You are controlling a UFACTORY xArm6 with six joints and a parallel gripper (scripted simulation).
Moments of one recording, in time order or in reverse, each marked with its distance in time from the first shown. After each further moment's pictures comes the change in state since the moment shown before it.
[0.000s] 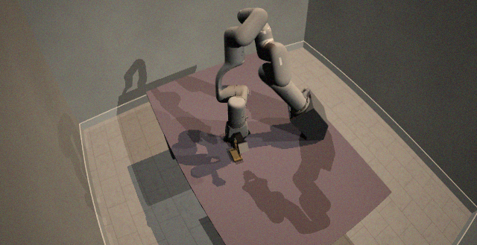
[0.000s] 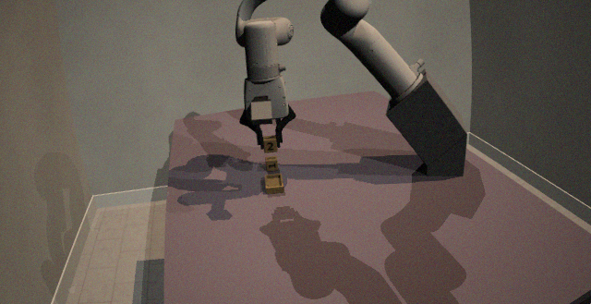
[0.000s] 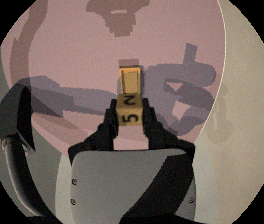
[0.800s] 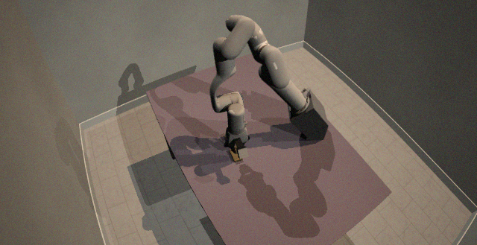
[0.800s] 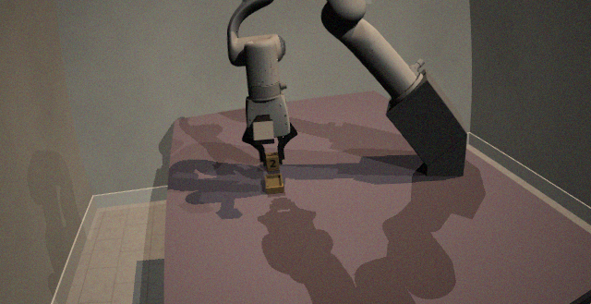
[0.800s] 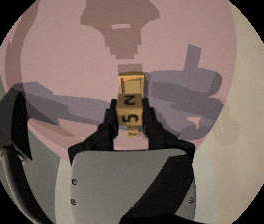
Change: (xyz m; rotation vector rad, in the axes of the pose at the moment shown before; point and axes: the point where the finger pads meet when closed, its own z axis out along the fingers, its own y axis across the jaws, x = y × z) arm -0.002 -0.001 0.045 0.014 0.001 -0.002
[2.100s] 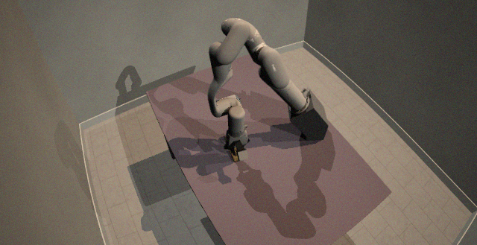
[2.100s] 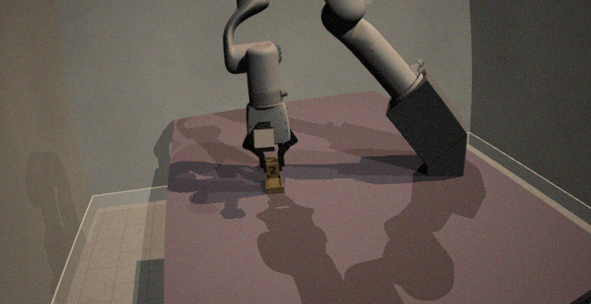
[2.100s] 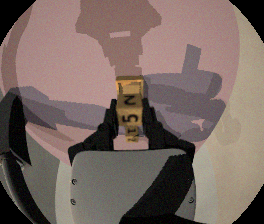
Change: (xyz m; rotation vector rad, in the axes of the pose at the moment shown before) arm 0.000 0.002 0.017 -0.012 -0.001 0.002
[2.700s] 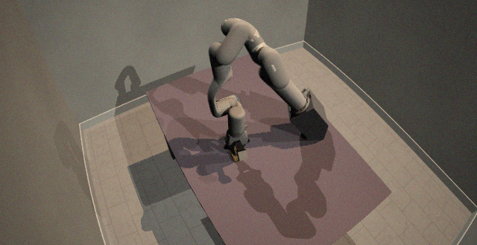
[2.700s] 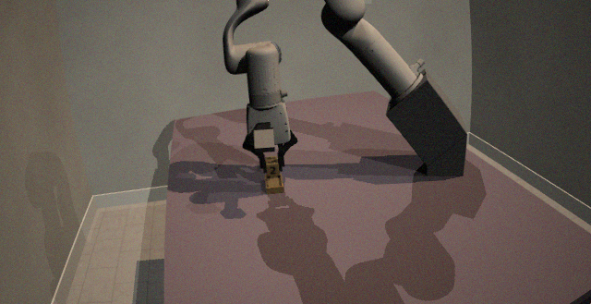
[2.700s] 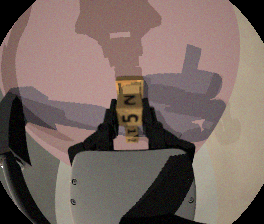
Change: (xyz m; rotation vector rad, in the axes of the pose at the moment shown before) arm 0.000 0.000 0.001 0.000 0.000 0.000
